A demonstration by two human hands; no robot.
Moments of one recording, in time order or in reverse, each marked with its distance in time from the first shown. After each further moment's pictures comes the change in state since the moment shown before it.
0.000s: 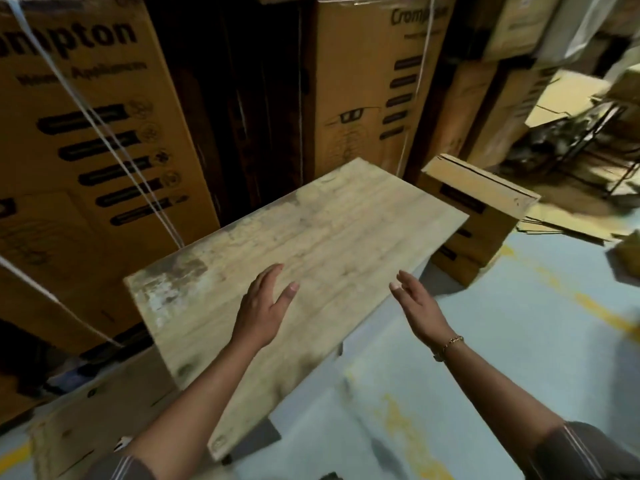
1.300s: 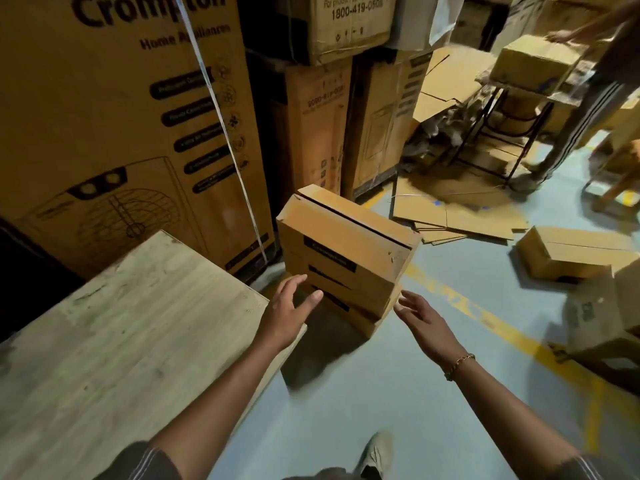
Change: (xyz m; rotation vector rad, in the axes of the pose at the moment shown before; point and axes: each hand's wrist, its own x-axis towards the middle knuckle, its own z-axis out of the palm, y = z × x) left_hand 0.475 0.378 0.550 -0.158 -0.382 -0.032; right_hand 0.442 0.207 -0.542 -0.085 0.136 0.272
